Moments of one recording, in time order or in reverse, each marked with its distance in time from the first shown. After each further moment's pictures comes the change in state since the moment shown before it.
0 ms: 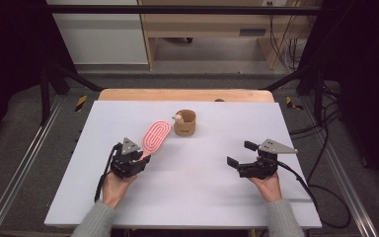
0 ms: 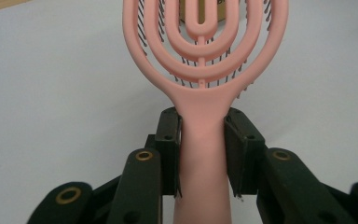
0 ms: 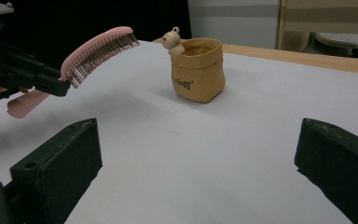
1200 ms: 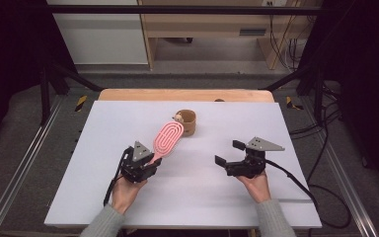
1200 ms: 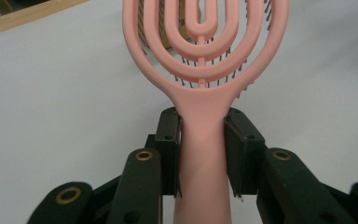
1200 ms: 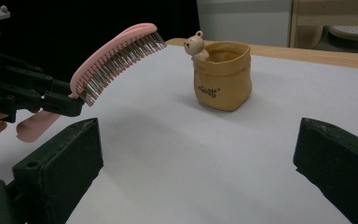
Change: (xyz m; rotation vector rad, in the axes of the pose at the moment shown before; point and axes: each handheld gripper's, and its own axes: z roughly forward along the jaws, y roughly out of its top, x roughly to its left) left arm -0.036 0.009 -0.002 -0.056 -0.024 0.049; right arm 0.025 0.011 0.023 0.008 0.027 0.026
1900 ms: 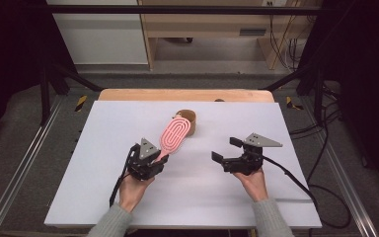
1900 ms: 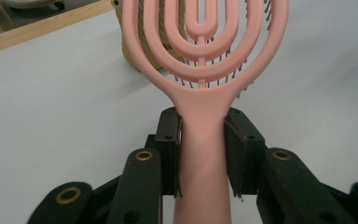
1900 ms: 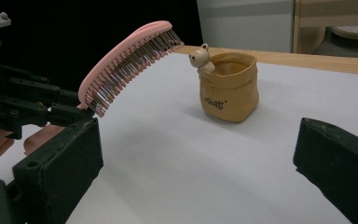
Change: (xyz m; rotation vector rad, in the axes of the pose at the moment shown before) left arm -0.015 0.017 0.004 -0.038 -0.009 0.001; right arm 0.005 0.012 0.006 -0.014 0.008 0.032
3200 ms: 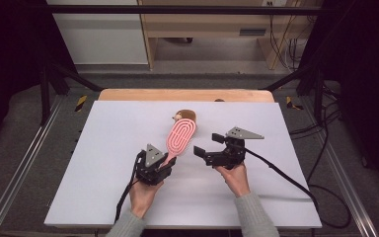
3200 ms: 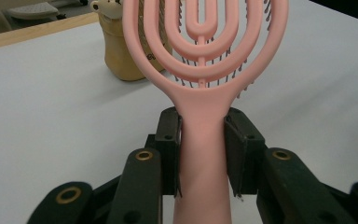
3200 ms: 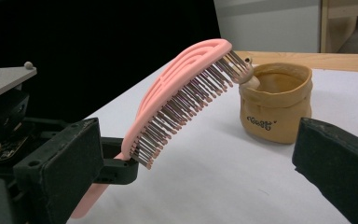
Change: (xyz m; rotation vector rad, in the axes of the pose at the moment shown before) left arm -0.020 -0.013 0.012 -0.085 0.000 -0.058; right arm 0.027 0.017 0.039 -0.002 0.061 0.071
